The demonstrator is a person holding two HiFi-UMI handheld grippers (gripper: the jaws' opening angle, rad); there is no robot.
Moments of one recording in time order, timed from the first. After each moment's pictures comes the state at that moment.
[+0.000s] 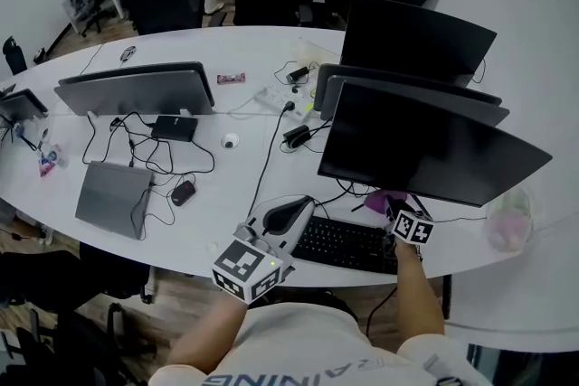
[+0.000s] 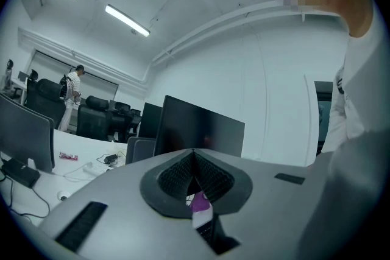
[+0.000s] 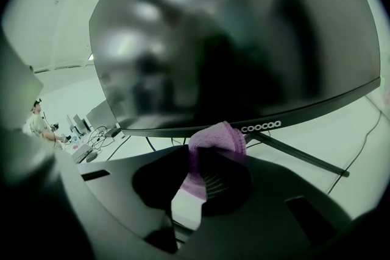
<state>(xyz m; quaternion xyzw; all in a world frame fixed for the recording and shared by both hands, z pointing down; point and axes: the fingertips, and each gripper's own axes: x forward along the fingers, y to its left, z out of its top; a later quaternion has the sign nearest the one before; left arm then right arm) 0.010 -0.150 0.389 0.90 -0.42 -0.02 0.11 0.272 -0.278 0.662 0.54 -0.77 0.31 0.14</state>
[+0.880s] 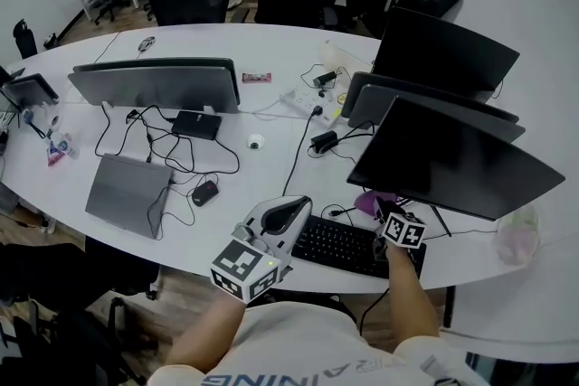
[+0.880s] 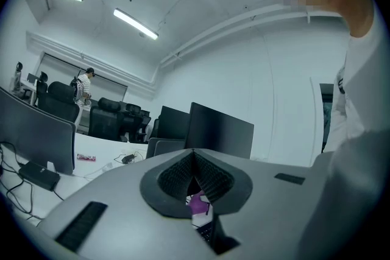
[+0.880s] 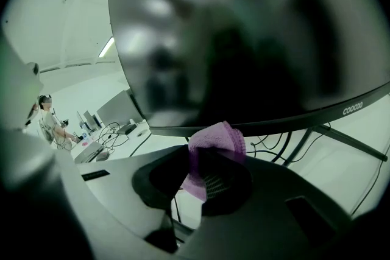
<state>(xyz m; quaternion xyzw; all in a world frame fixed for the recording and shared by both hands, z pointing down) -0.071 -0.152 0.395 0.89 -0.45 -0.02 0.12 0.156 -0.283 0.665 0.50 -0.80 0.31 0.14</state>
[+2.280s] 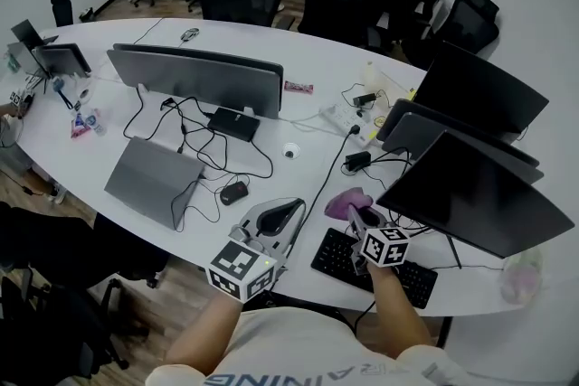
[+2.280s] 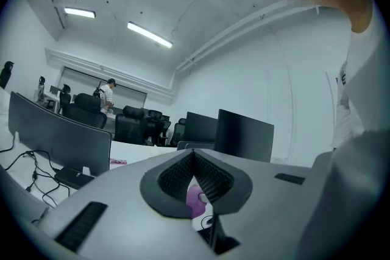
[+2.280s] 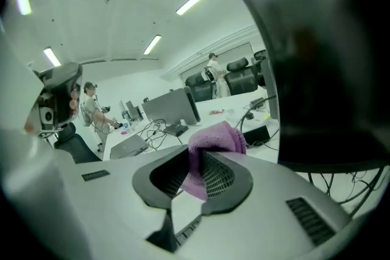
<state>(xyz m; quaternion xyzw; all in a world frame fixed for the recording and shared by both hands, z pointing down) -0.161 -0.142 0.399 0.84 -0.53 -0.02 0.11 -0.037 -0.248 0.591 0.34 -0.90 0.25 0.14</state>
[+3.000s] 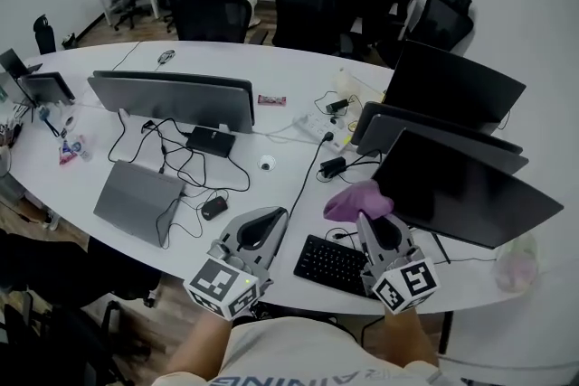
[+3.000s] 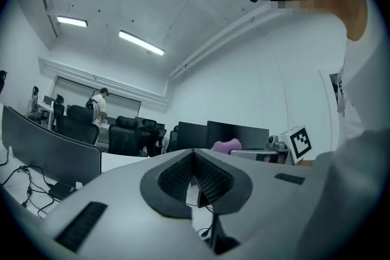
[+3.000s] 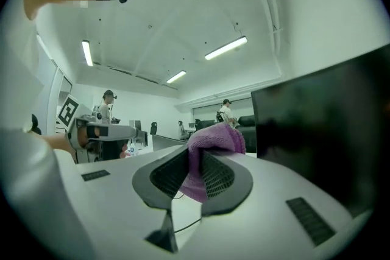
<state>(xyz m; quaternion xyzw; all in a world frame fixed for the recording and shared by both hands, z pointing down) -0.131 -0.138 0.356 0.85 -0.52 -0.03 0.07 0.007 -0.189 0.380 0.34 -0.94 0.05 0.01</state>
